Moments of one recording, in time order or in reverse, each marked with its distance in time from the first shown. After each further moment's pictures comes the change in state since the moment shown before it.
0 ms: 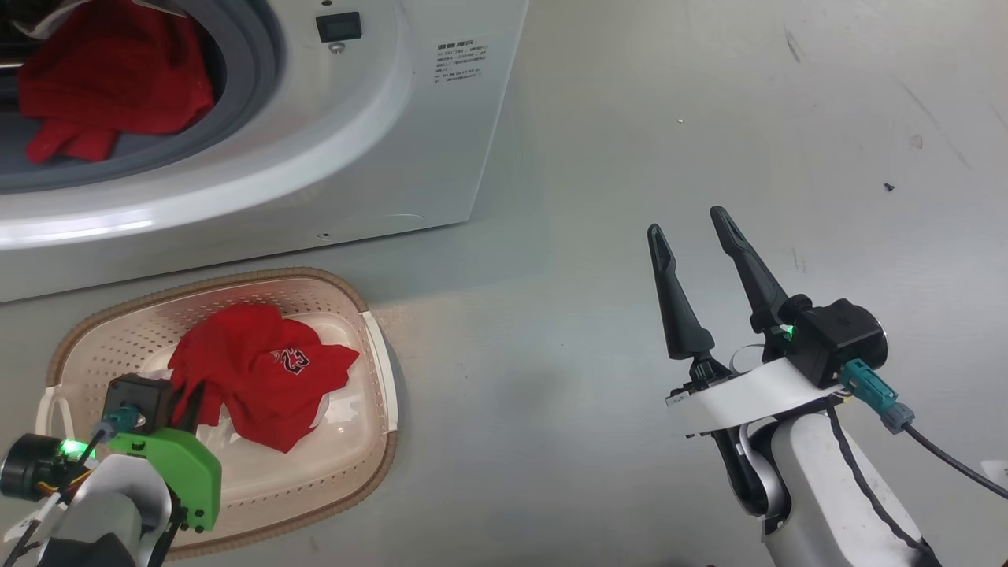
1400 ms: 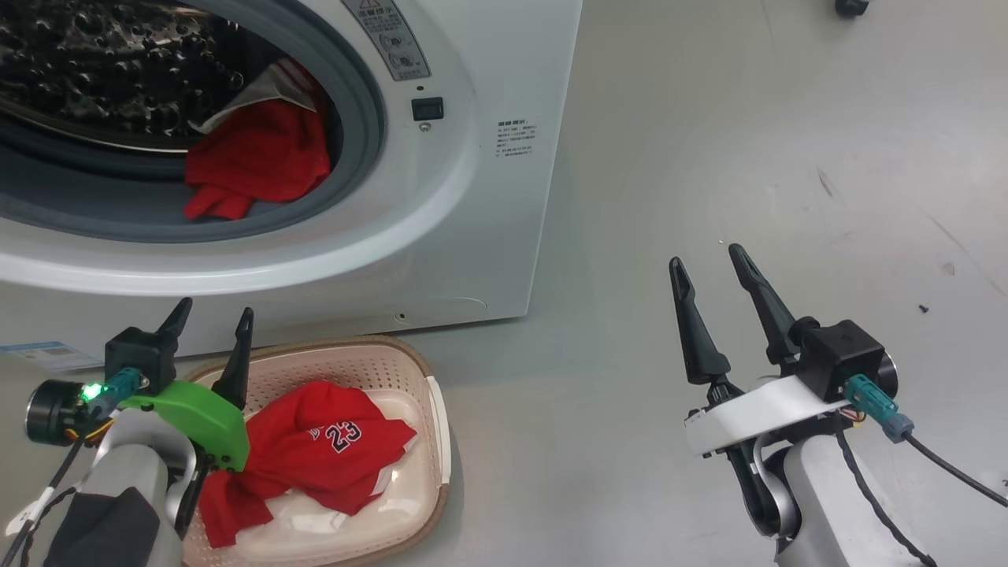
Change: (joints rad) left arm -0.092 -0.066 0.018 0.008 -0.036 0.000 -0.162; right arm 0.029 -0.001 -0.047 0.089 -0.002 0.011 0.000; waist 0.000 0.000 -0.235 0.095
